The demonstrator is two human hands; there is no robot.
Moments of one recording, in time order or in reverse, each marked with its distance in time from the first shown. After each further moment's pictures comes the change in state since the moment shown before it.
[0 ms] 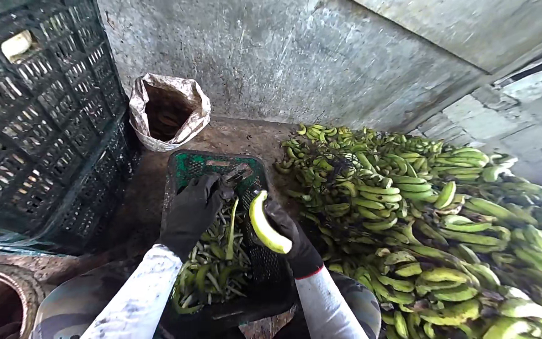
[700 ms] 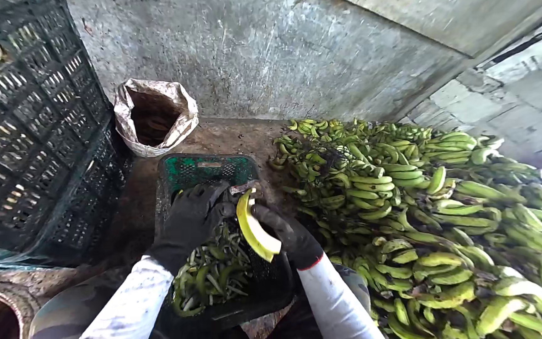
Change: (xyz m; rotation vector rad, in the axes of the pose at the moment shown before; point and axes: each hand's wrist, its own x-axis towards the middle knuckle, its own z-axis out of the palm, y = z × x) left_hand -0.012 0.004 -0.001 0.031 -0.026 0.318; right_hand -0.007 -0.027 0.011 -0.466 -0.073 -0.002
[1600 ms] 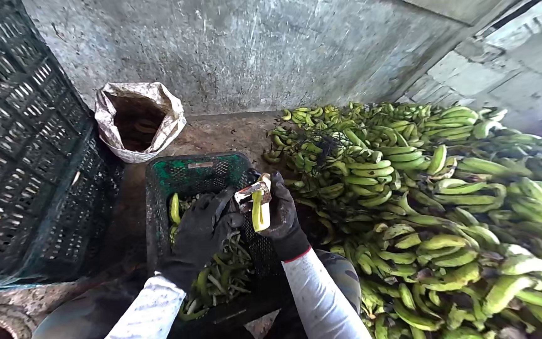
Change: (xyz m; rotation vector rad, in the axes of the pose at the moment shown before) left_hand -0.004 0.031 0.025 -0.043 0.010 0.014; right_hand 0.029 0.028 -0.016 0.899 0.084 -0.209
